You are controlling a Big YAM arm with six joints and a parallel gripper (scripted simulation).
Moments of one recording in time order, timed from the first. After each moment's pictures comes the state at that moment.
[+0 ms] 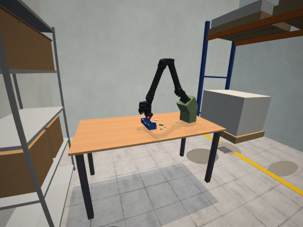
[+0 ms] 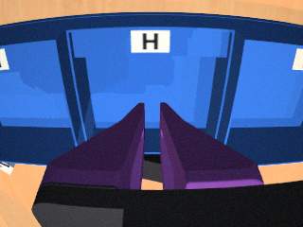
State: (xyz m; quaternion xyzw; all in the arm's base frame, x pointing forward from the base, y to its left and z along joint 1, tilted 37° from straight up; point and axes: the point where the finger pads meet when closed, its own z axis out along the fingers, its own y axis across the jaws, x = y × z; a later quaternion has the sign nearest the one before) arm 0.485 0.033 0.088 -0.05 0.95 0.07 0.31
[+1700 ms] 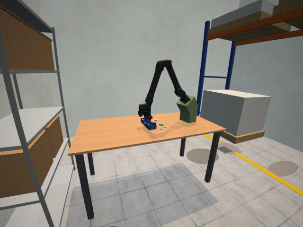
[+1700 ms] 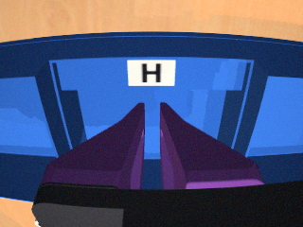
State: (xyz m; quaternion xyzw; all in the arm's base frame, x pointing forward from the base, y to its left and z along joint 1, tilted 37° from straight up) arm 0.504 0.039 0.068 -0.05 0.95 0.07 0.31
